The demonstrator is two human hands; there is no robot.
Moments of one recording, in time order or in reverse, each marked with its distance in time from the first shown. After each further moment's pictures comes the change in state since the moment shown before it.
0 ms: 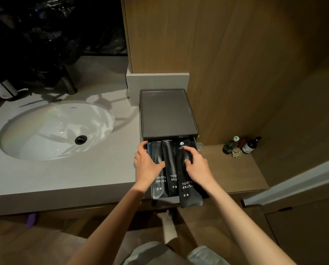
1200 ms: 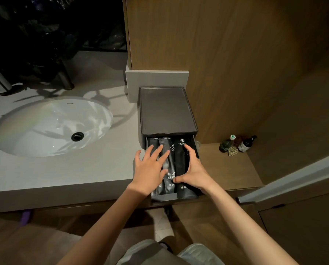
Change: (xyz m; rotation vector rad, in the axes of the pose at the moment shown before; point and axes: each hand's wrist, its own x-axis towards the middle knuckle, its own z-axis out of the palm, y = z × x) left_hand -0.023 -0.002 -0.017 0.873 -0.222 0.526; right_hand -0.014 0.004 0.004 0.098 -0.209 0.087
